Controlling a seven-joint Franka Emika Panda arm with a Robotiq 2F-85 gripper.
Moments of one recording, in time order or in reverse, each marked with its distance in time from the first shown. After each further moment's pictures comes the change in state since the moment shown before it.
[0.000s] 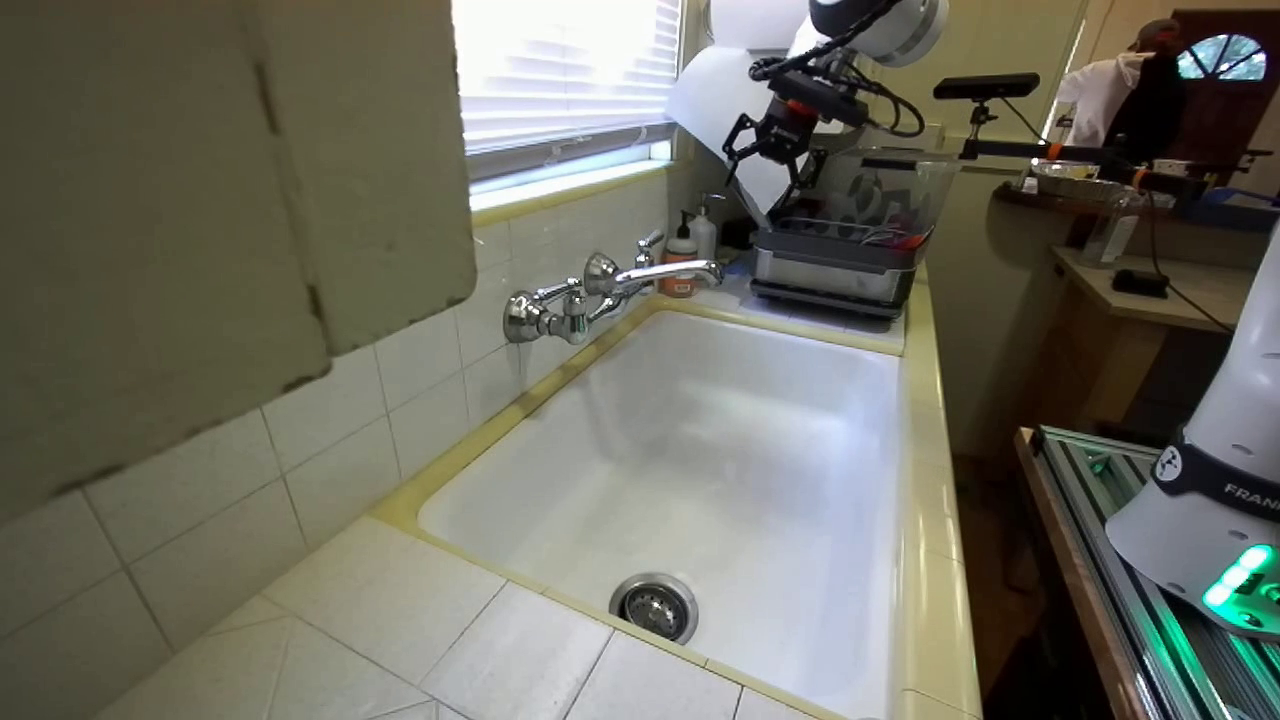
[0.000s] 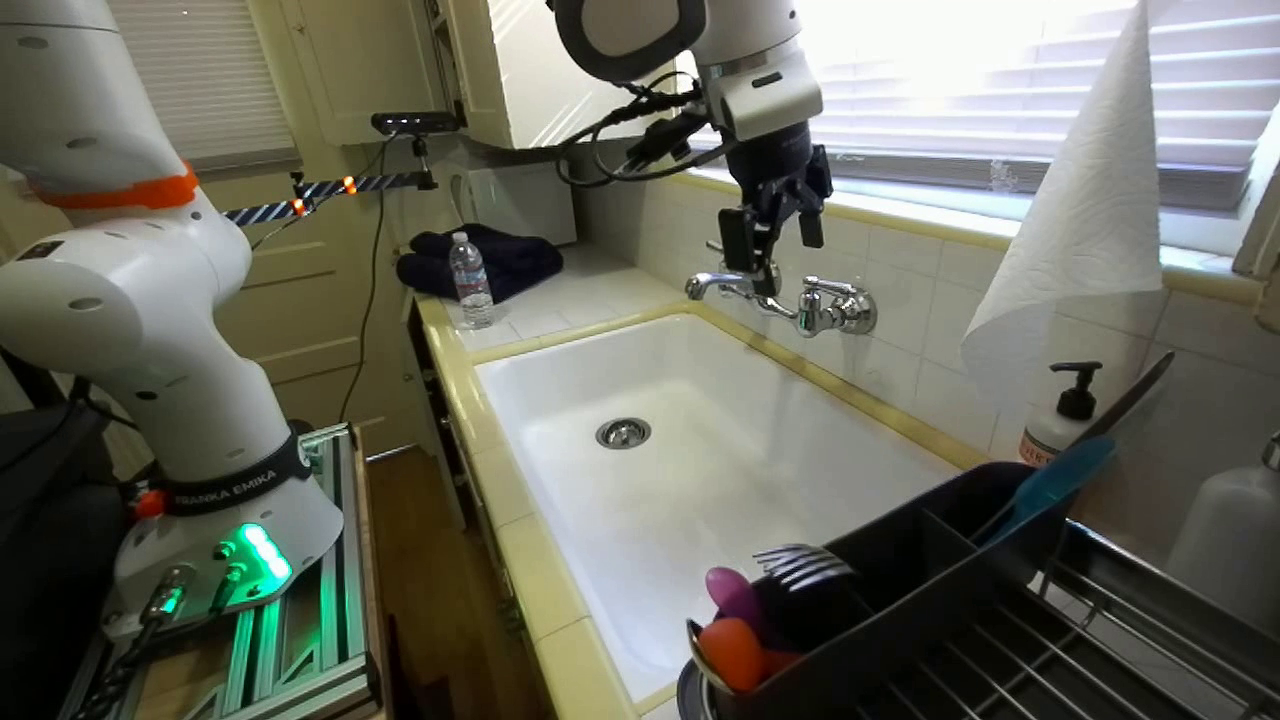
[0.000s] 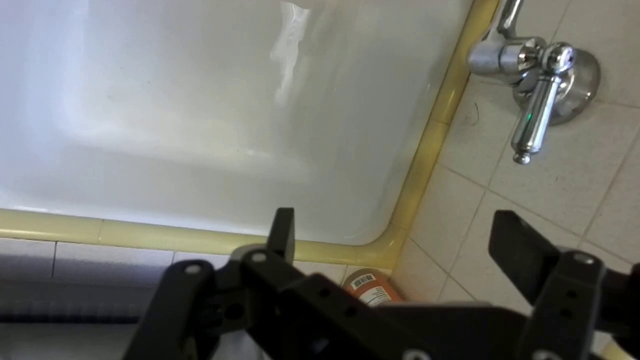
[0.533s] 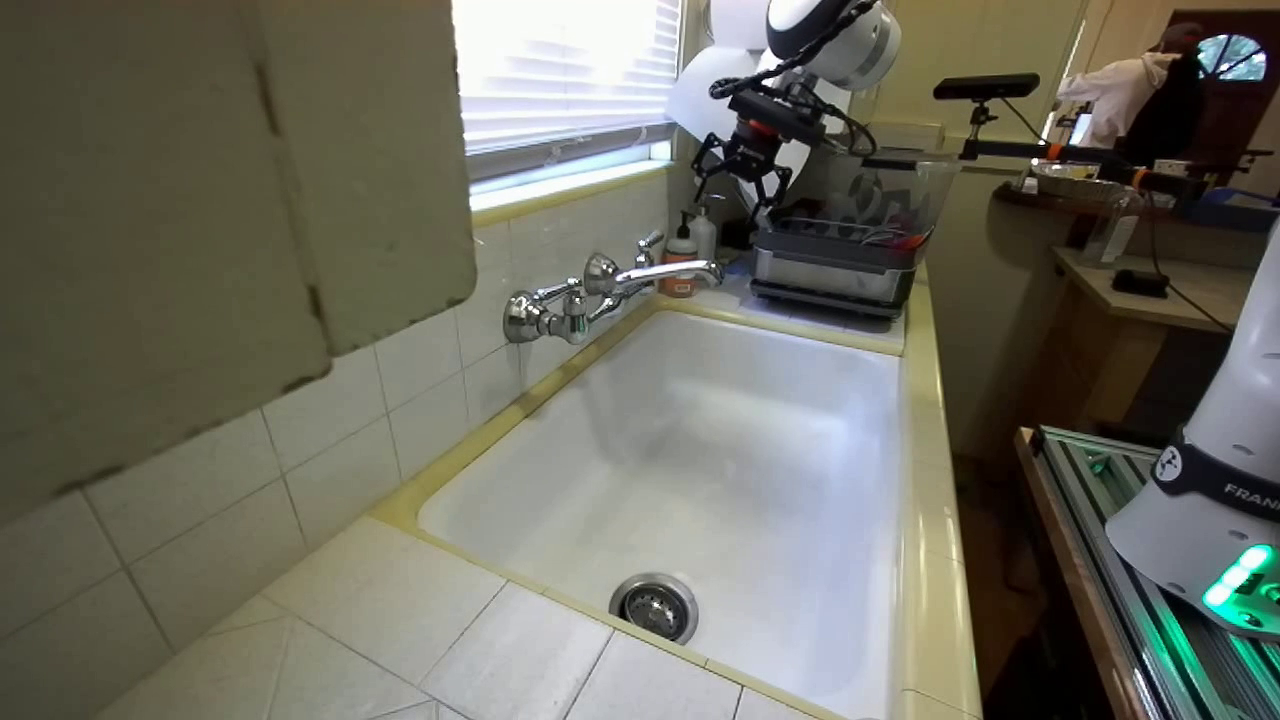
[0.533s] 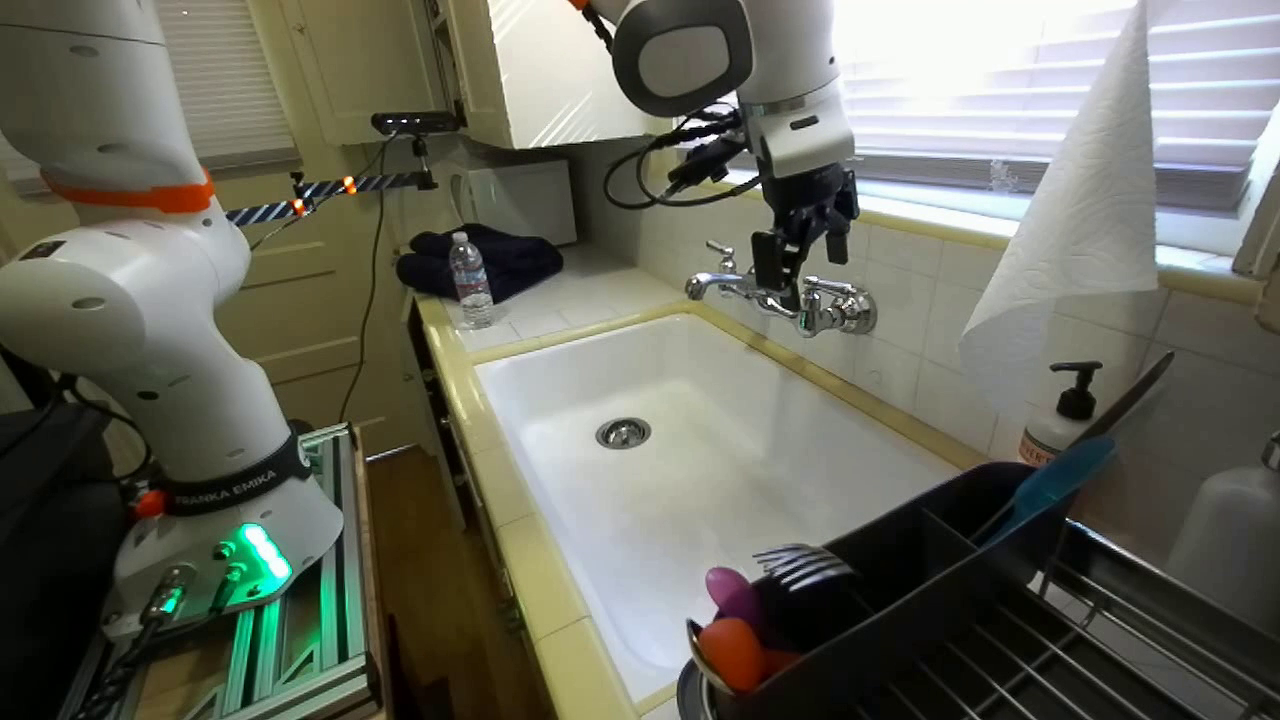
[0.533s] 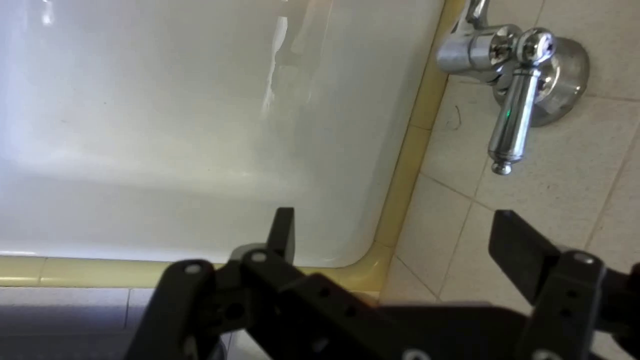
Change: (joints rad) arm 0.012 0.147 0.019 0.113 0.078 0.016 0.026
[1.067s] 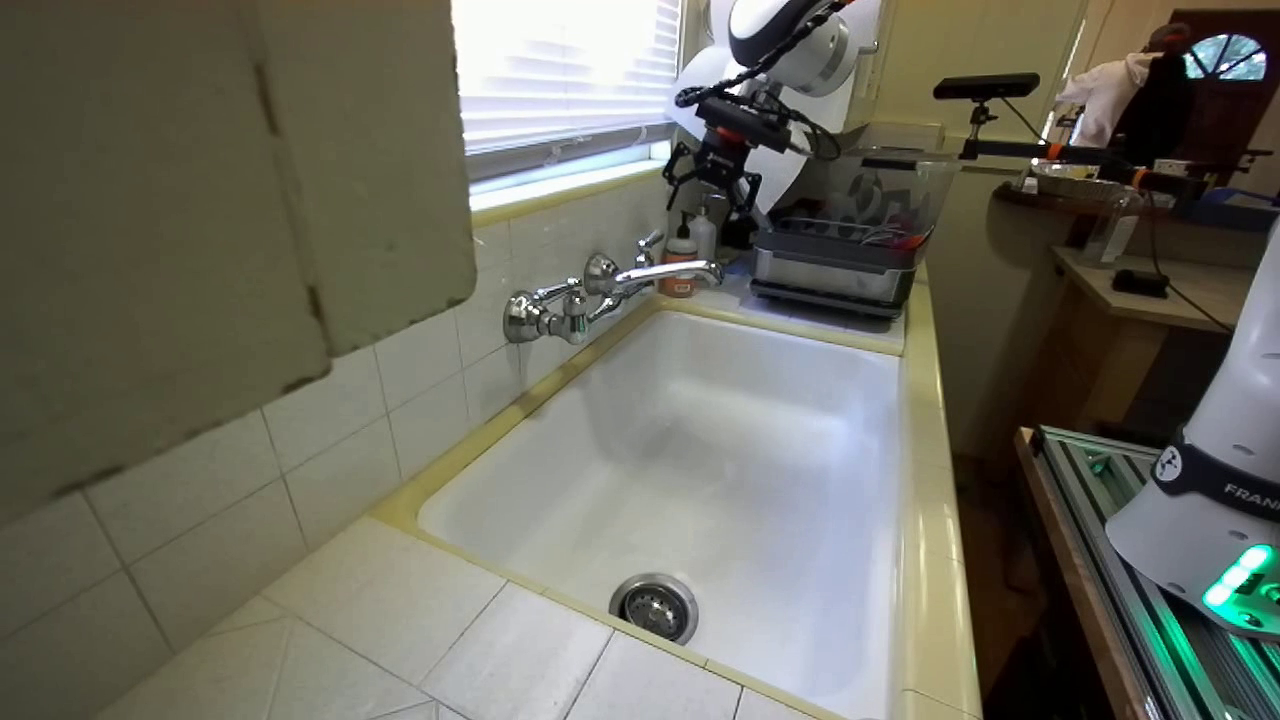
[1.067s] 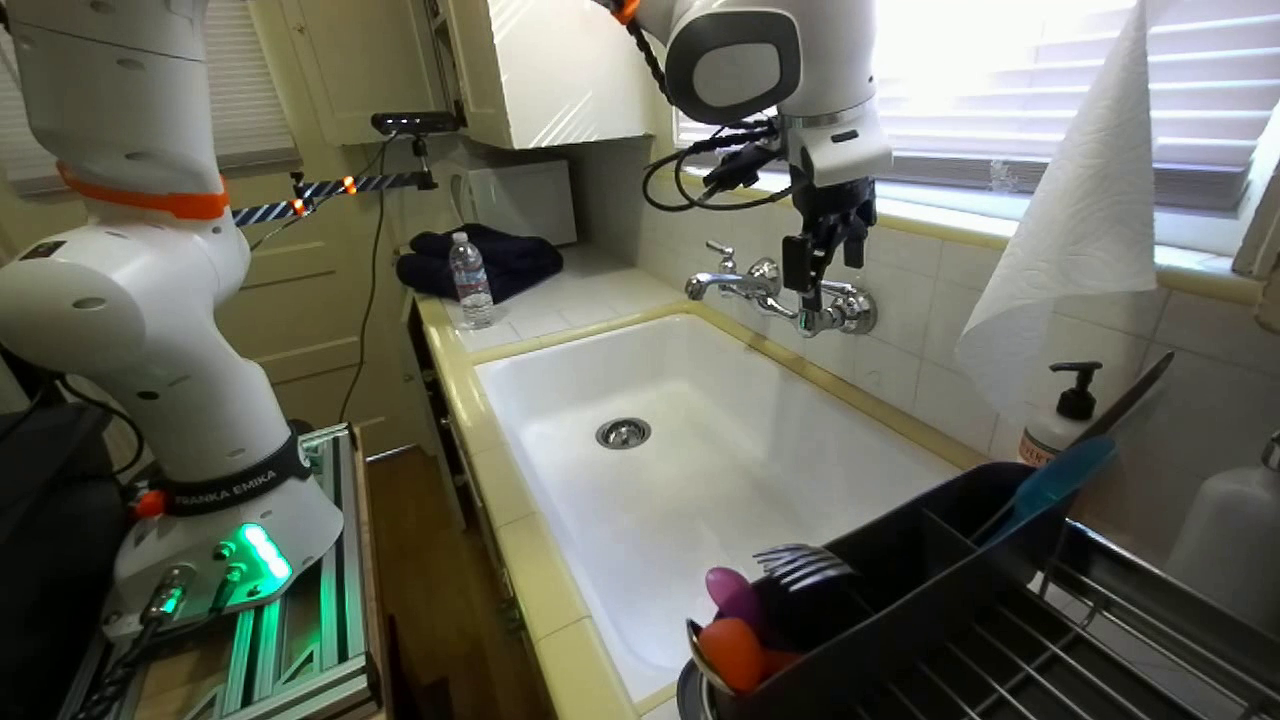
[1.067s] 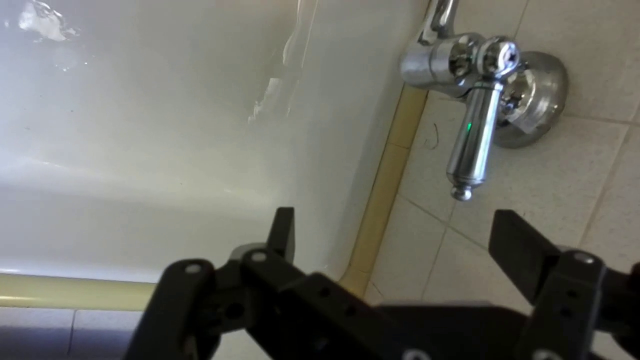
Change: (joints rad) arm 0.002 0.136 0.022 0.164 0.025 -0.074 -0.003
